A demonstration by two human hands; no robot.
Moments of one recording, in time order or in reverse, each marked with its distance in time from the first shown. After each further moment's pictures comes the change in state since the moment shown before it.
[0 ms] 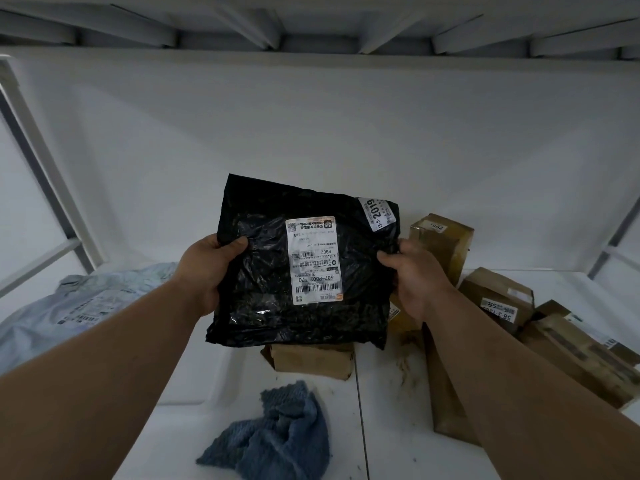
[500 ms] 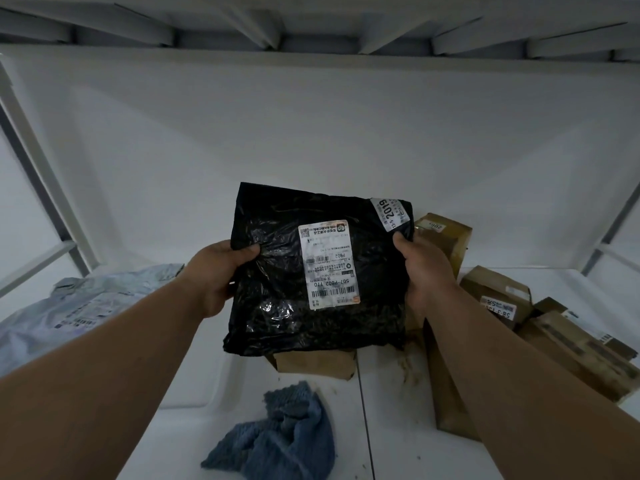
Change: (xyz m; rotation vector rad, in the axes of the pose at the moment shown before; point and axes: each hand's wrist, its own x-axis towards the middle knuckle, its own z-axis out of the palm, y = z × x) left_hand 0.006 -0.001 -0.005 0.133 -0.117 -0.069; right_hand 0.001 -0.011 0.006 0.006 0.161 0.019
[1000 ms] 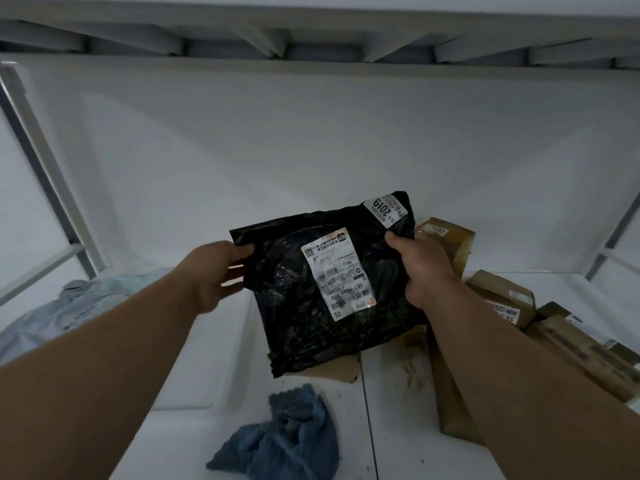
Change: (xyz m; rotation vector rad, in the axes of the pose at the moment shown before) left_hand -0.003 0.014 -0.012 0.034 0.033 -0.089; right_hand -0.003 -0.012 0.012 -0.022 0.012 -0.049
